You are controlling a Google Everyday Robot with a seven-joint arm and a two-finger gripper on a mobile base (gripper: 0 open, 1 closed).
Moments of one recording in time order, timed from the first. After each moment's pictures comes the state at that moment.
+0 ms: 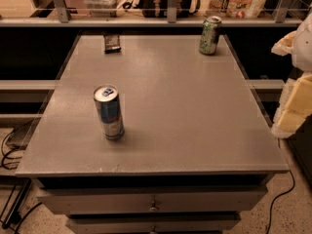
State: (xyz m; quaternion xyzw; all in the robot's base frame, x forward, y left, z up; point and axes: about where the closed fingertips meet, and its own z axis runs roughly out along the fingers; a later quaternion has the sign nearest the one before) arm 0.438 -0.217 0.976 -0.60 0.78 -0.03 0.16
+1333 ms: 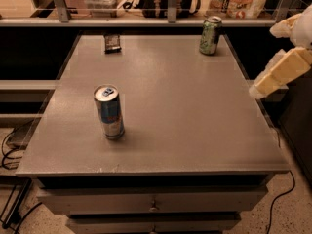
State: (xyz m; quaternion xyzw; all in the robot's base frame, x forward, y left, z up) arm 0.511 -0.214 0.989 -0.52 0.79 0.07 0.32
